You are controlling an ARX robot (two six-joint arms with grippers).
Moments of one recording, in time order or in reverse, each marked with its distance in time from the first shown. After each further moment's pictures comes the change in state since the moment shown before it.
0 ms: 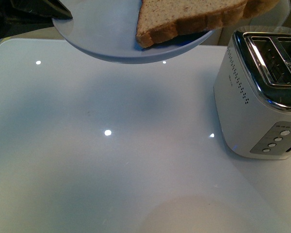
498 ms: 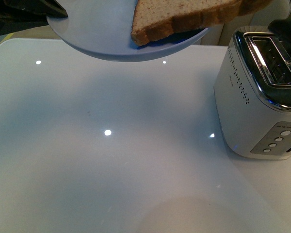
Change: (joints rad) left arm 0.016 -0.009 0.000 -0.013 0.018 0.000; right arm 0.110 0.547 0.183 0.438 -0.103 0.376
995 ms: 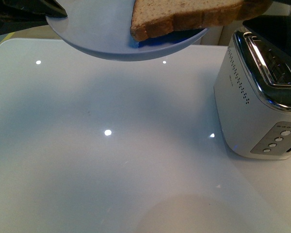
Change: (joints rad) left arm 0.003 0.000 0.000 0.000 0.007 0.000; right arm 0.023 0.106 0.034 0.069 -0.002 0.064
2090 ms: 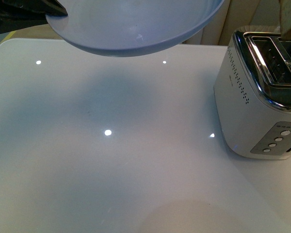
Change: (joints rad) left arm 0.001 -0.005 0.000 -0.004 0.011 0.000; right arm -0.170 -0.030 0.114 -0.120 0.462 -0.927
